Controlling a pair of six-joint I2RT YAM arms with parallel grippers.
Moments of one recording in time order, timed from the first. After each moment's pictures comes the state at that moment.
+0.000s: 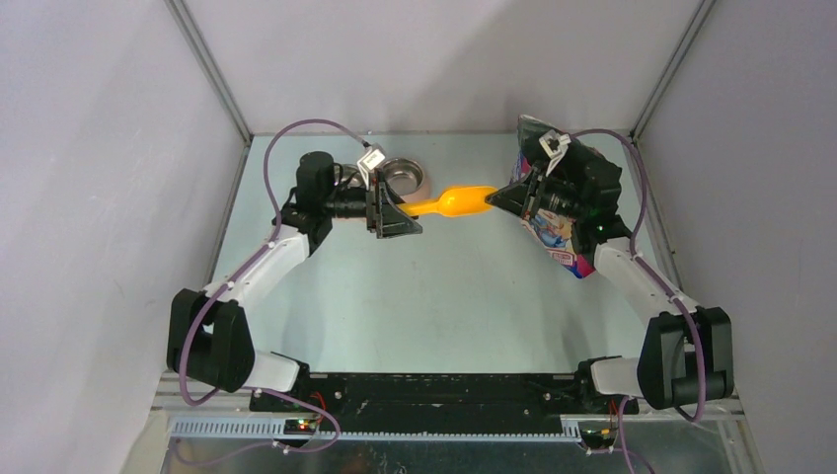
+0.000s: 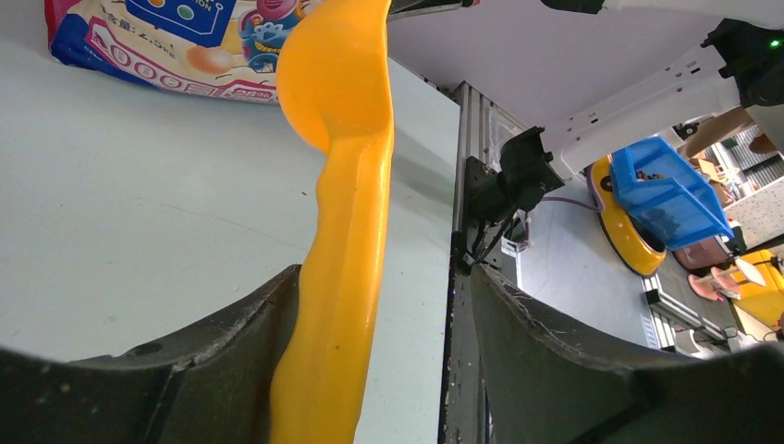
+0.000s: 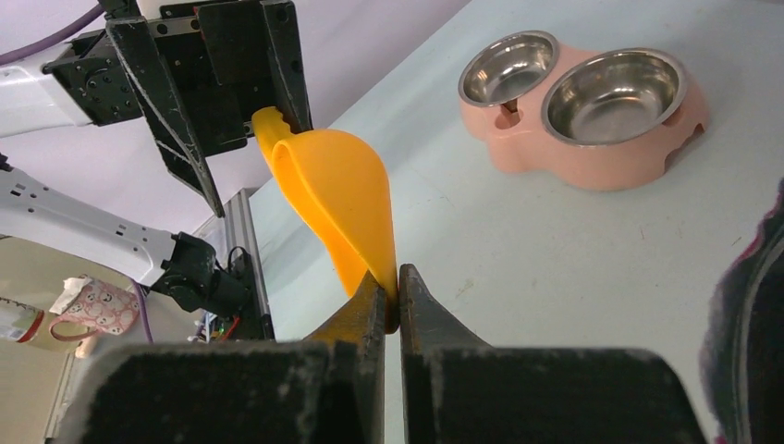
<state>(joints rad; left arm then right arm) -0.31 1.39 1.01 0.11 1.16 -0.32 0.16 1.31 0.86 0.41 -0.99 0.51</state>
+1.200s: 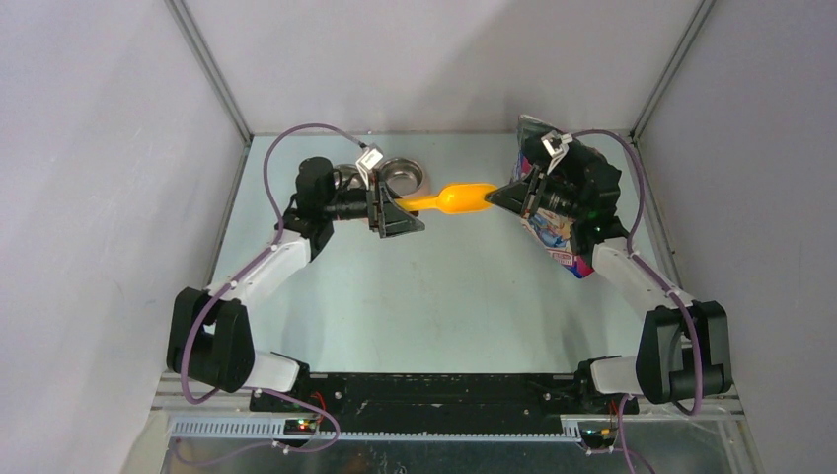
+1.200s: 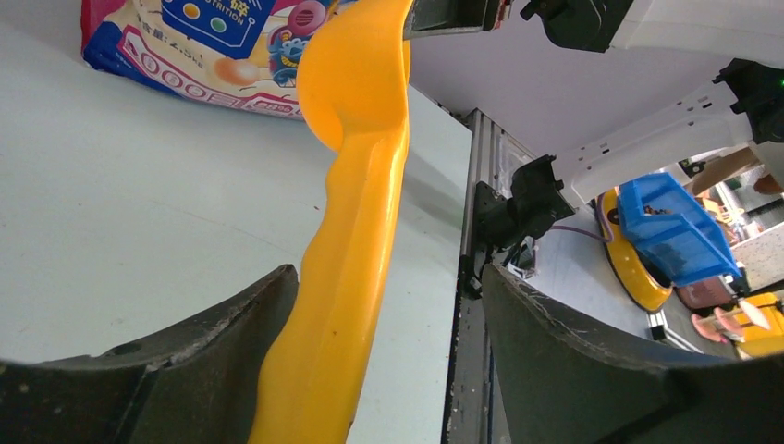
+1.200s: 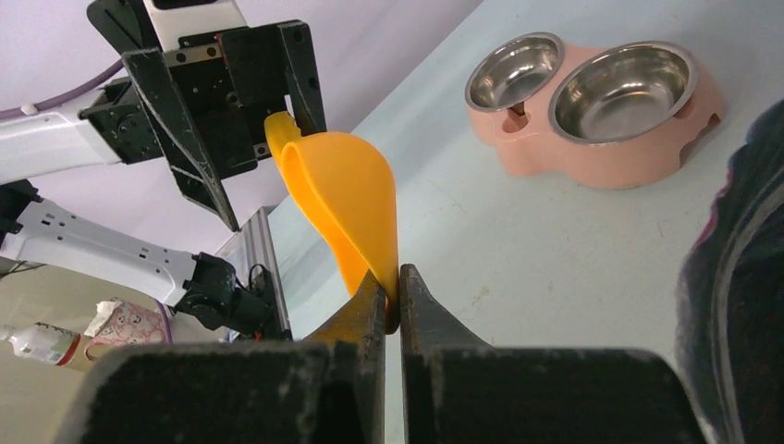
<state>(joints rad) -0.31 1.39 0.96 0.24 1.10 -0.42 0.15 1.34 0.84 0.49 -0.98 0.62</state>
